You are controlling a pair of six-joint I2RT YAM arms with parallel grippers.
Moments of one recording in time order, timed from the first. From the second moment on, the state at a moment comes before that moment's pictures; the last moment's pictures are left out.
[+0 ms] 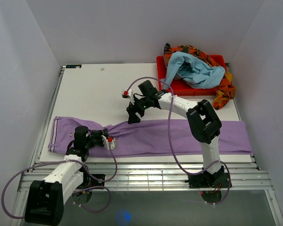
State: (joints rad) left arm -0.12 0.87 0.14 0.15 0.58 1.31; right arm 0.72 2.05 1.54 -0.36 -0.74 -0.38
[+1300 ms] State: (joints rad) left arm -0.12 0.71 0.05 0.26 0.66 1.87; right arm 0.81 2.12 1.61 -0.43 -0.75 -0.51
